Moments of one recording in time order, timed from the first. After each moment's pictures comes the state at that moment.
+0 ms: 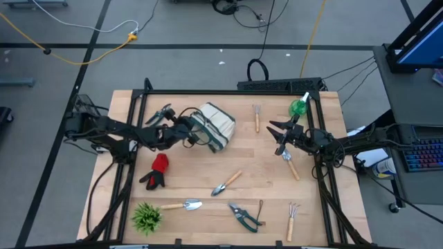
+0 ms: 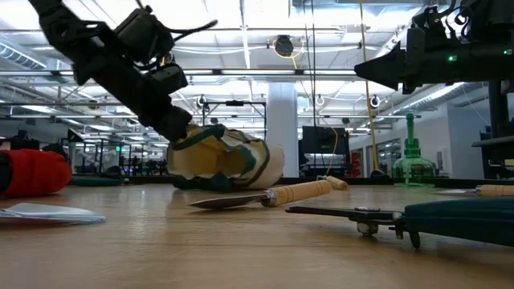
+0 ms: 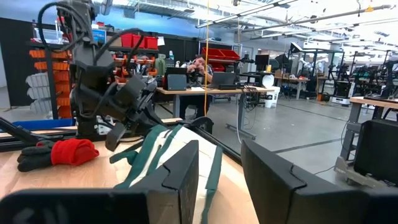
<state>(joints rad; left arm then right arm) 0.12 1.39 0.53 0.20 -0.81 -0.04 -0.03 0.86 0.06 0.97 0.42 -0.09</state>
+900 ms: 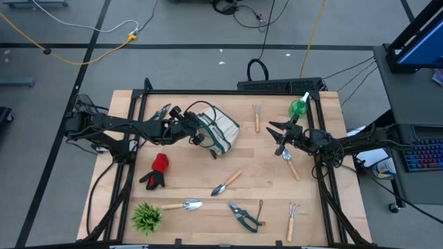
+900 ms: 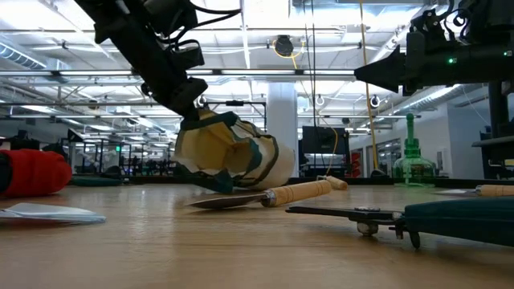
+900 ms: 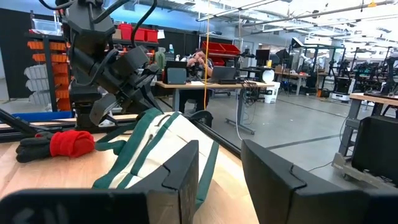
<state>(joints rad) 0.11 1.39 0.80 -0.21 -0.67 -0.21 -0.03 0.86 0.06 0.94 0.42 -0.09</state>
